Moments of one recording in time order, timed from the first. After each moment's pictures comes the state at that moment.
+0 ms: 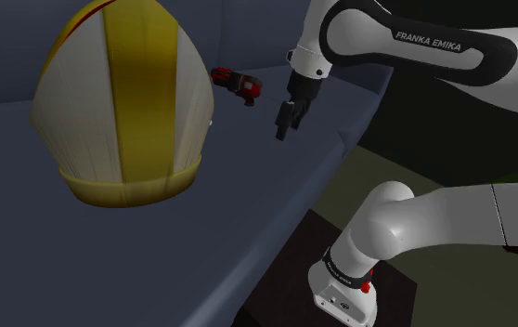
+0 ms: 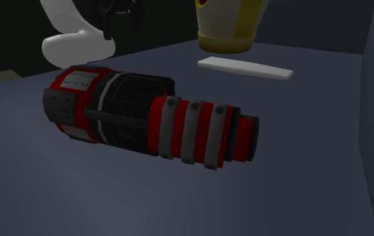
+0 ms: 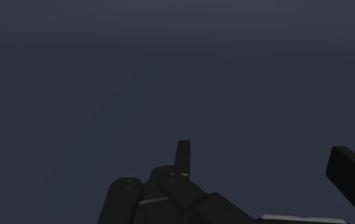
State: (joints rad) arm -0.02 -0.80 0.06 -2.44 0.03 1.65 -0.11
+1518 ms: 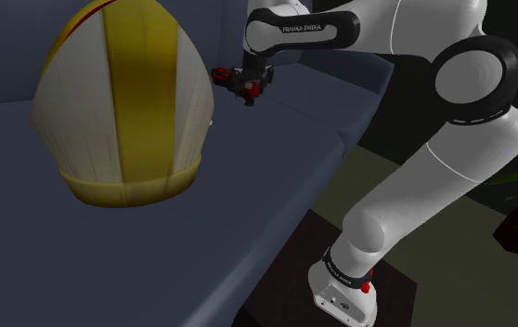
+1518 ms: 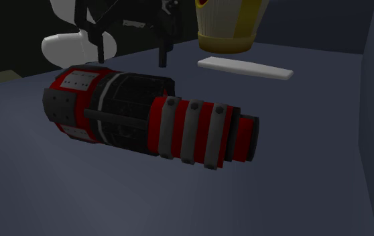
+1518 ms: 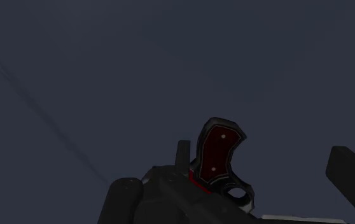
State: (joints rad) arm -0.26 -0.15 0.16 -1.98 -0.24 2.01 0.38
